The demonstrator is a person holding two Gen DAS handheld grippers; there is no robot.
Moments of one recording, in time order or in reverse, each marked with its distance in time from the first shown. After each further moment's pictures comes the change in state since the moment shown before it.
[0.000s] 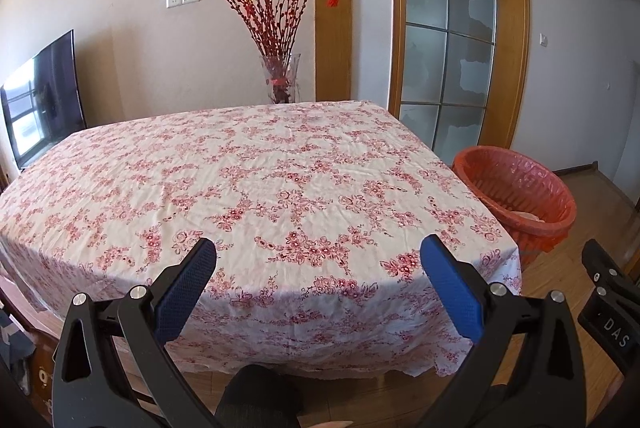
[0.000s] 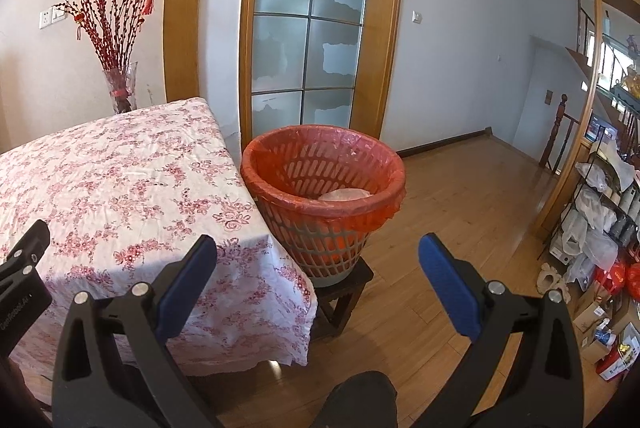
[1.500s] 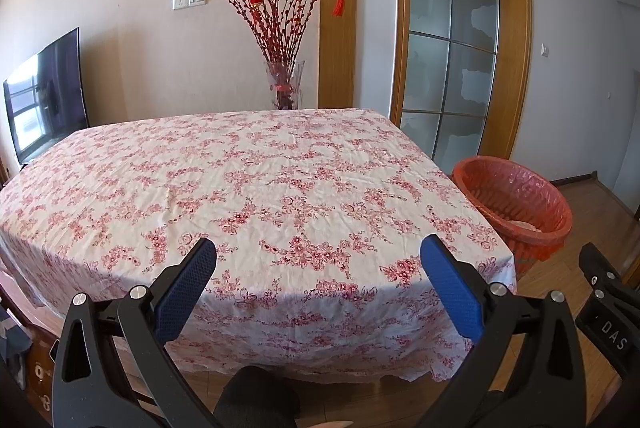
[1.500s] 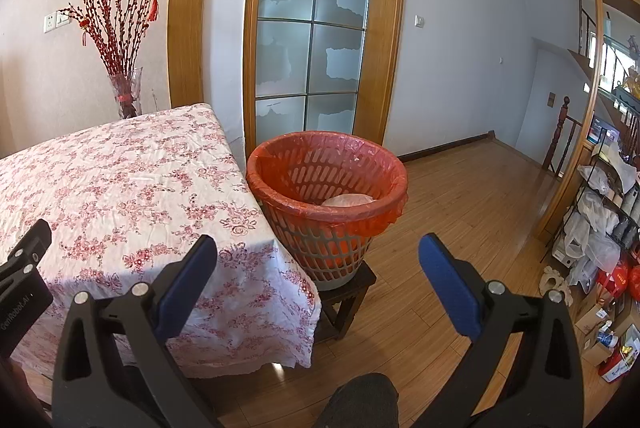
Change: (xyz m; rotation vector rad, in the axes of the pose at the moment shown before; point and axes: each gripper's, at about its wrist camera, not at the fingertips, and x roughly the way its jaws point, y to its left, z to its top) left arm -0.008 0.004 0.002 -0.022 -0.022 -0.001; right arm -0.010 0.000 0.003 -0.002 -0.017 0.013
